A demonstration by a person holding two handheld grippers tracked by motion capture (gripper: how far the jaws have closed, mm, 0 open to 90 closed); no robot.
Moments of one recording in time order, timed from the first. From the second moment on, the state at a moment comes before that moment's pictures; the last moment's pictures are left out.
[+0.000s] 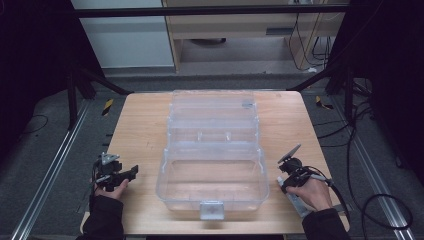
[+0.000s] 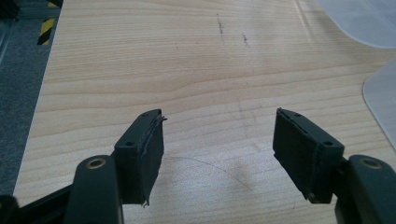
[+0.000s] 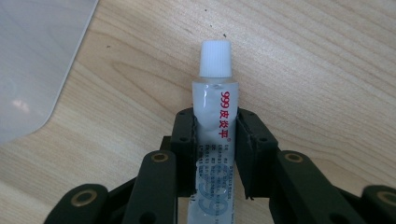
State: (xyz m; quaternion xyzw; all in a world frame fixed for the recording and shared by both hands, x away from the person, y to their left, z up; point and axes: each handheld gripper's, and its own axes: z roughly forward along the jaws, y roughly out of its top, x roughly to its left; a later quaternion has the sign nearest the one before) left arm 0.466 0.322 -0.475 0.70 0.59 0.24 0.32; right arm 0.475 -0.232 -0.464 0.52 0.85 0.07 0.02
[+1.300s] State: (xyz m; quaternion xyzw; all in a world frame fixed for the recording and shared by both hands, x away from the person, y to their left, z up) left arm 0.468 0.320 -0.477 0.71 0.59 0.23 0.32; right arm 0.463 -0.251 -0.396 0.46 0.83 0.30 0.12
